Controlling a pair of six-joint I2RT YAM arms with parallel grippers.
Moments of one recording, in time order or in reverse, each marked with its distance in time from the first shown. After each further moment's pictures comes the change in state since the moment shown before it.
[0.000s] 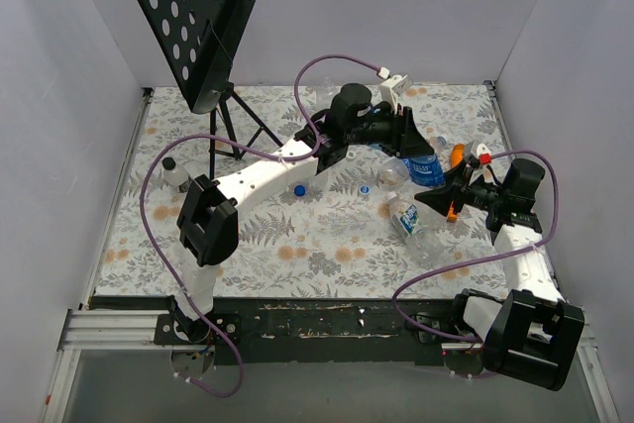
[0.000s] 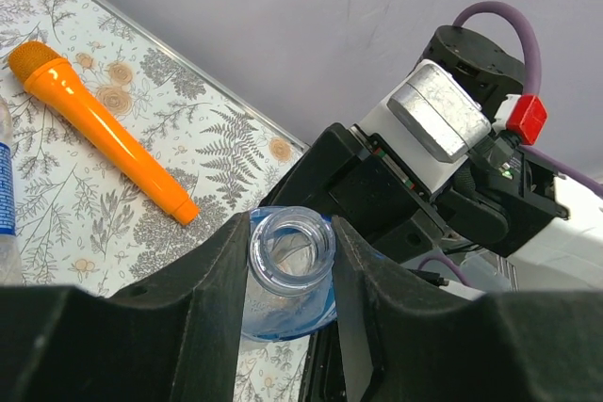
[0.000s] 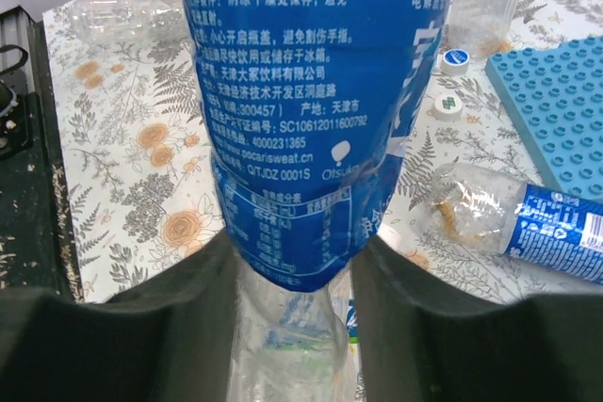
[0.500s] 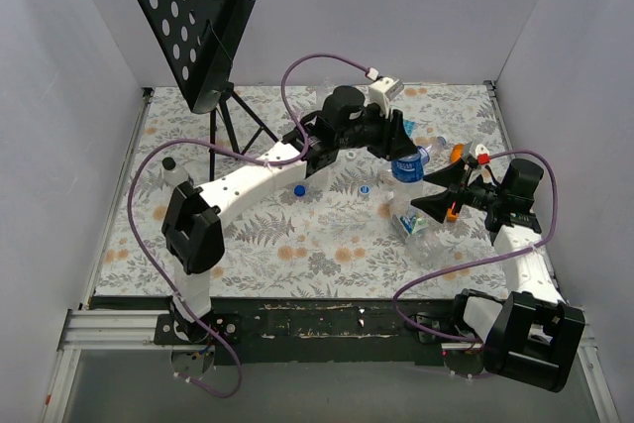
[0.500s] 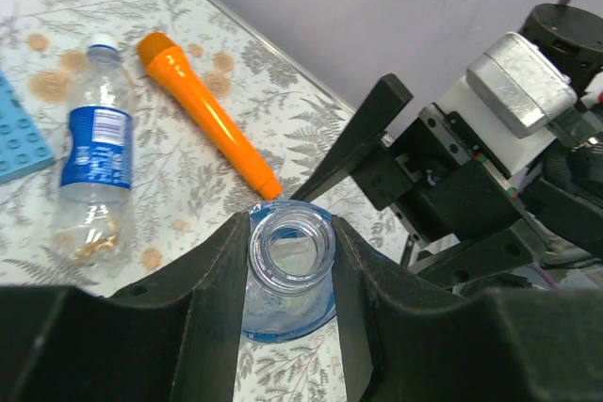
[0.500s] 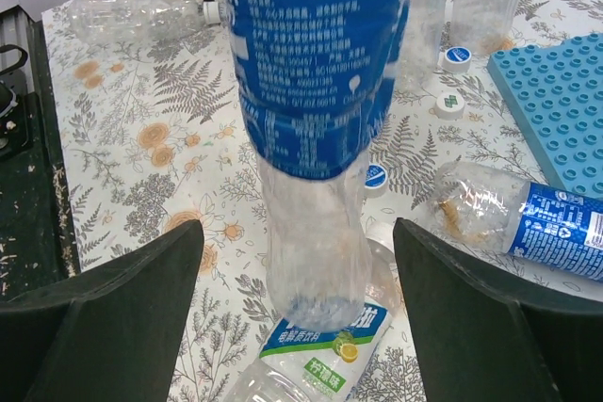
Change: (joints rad) left arm -0.001 -0.093 -0.069 -0.116 -0.167 0.166; right arm 0.005 -0.005 -0.003 -0.016 0.018 0.000
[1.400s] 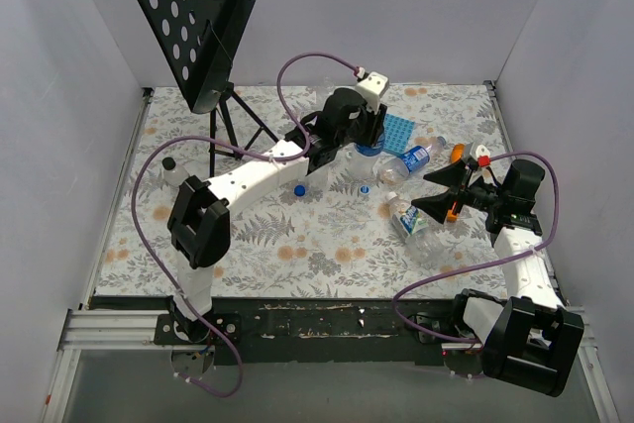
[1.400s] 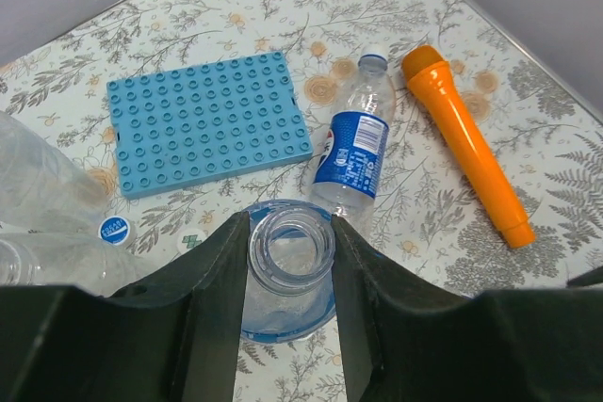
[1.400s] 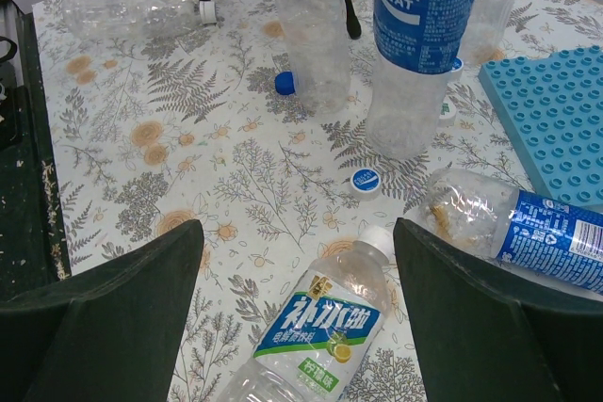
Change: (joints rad) left arm 0.035 0.023 -0.017 -0.049 -0.484 0.288; right arm -0.003 -0.027 0.000 -0.007 0.000 -0.026
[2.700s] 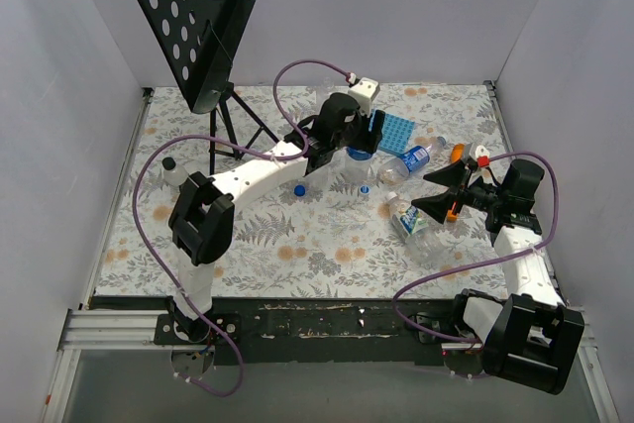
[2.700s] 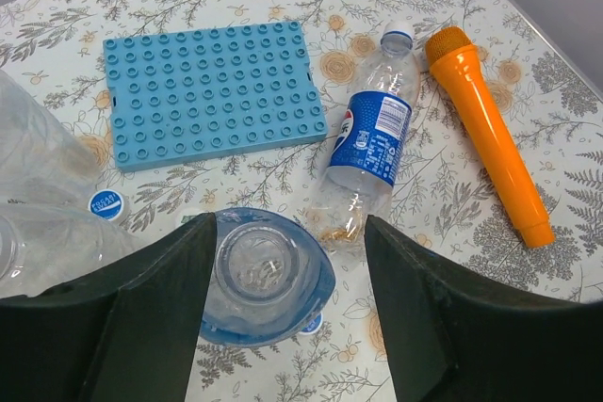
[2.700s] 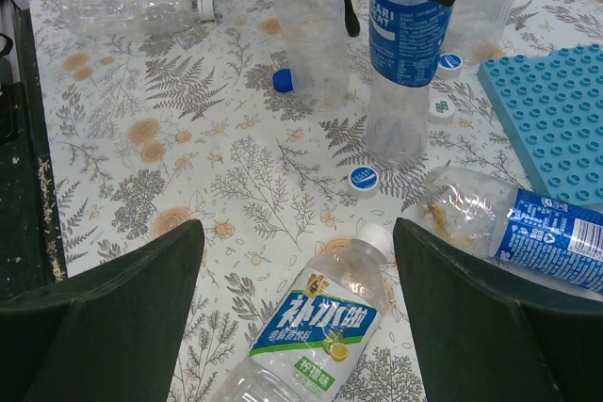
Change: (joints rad) left arm 0.036 0.039 -0.064 0.055 0.011 -0.058; right arm 0.000 0.011 0.000 -0.003 0.000 -0.020
